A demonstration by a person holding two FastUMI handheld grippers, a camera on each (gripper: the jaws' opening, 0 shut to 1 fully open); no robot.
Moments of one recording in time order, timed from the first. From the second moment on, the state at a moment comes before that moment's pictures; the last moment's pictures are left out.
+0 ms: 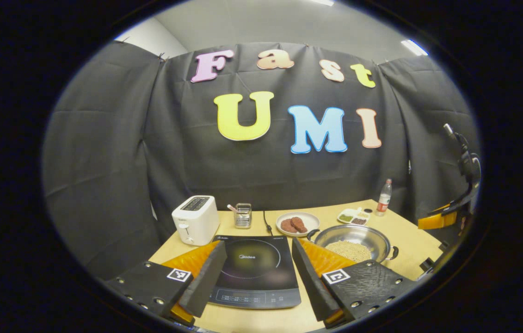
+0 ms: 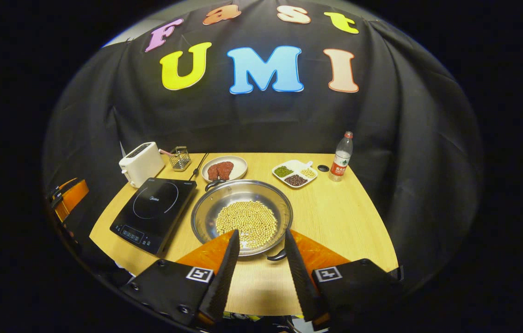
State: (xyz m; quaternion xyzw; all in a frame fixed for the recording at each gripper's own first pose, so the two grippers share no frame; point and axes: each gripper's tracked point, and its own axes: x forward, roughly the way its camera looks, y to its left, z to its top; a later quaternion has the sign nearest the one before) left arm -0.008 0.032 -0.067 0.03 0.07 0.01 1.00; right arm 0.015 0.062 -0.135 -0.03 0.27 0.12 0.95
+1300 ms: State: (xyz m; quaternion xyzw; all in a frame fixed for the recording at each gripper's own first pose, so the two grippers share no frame) left arm 0.013 -0.046 -0.091 0.02 0.13 0.02 0.99; right arm 0.013 0.077 -0.283 -0.03 0.49 0.23 0.84
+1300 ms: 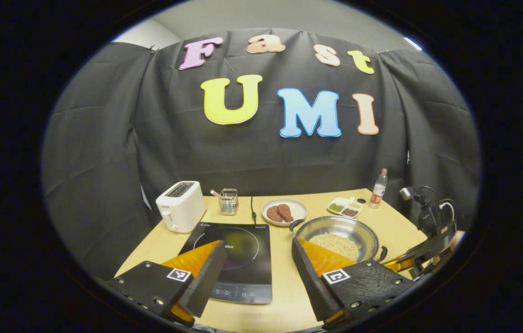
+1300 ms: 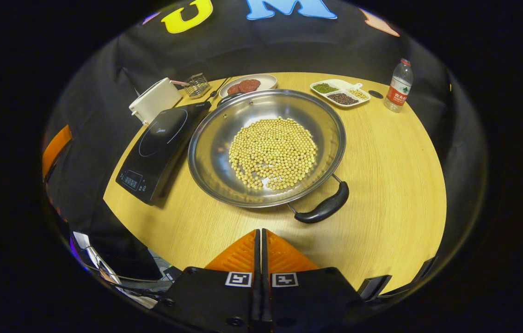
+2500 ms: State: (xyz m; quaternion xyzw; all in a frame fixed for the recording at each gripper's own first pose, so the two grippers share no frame) left arm 0.026 -0.088 -0.104 -0.01 0.16 0.08 0.98; right arm 0.063 0.042 -0.294 -0.04 0.51 0.25 0.82
